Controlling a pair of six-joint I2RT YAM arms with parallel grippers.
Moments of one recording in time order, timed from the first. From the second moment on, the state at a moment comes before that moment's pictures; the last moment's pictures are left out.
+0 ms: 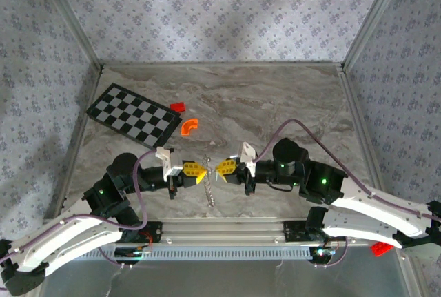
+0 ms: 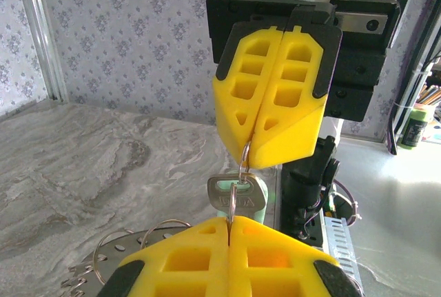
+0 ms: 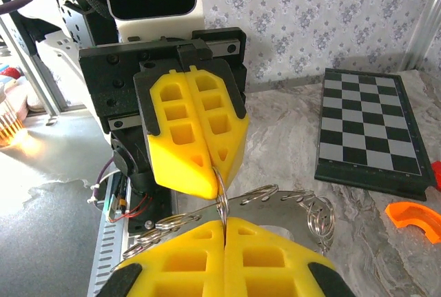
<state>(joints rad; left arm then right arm) -0.95 0.54 0.57 -0.08 0.46 -0.07 1.14 0.84 0.87 -0.25 -0.25 -0.03</state>
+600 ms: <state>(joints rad) -0.95 0.54 0.57 -0.08 0.46 -0.07 1.14 0.85 0.86 -0.24 -0.26 -0.03</state>
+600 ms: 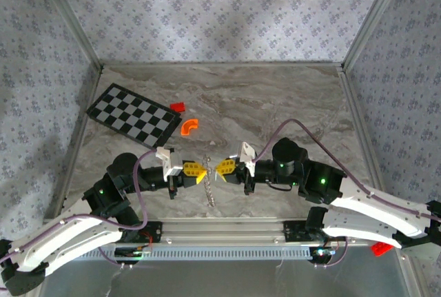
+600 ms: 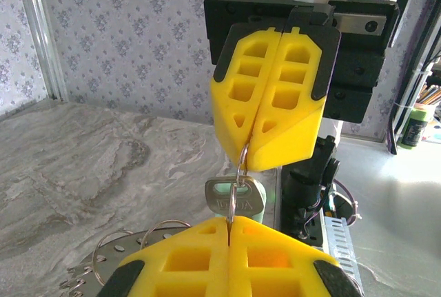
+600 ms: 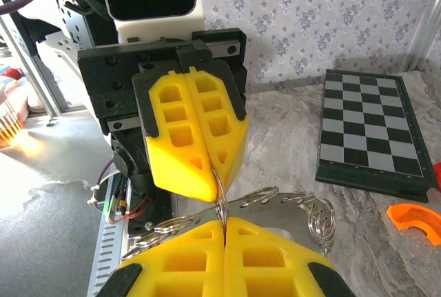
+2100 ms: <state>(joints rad) -0.95 0.54 0.56 -0.08 0.45 -0.07 1.13 0.88 0.86 -0.22 -0.27 -0.03</state>
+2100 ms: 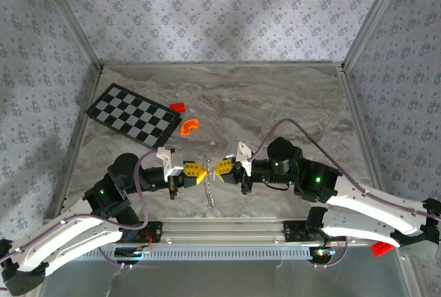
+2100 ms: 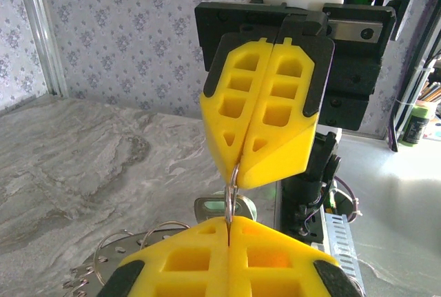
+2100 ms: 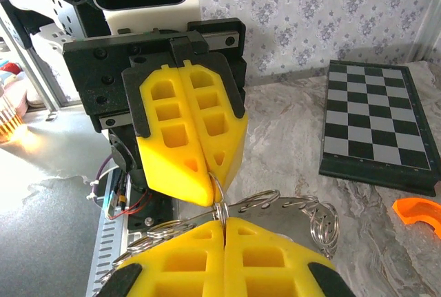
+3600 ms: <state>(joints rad) -0.95 0.55 0.56 -0.09 0.46 -0.06 1.23 0.85 0.80 -0.20 -0.13 -0.17</state>
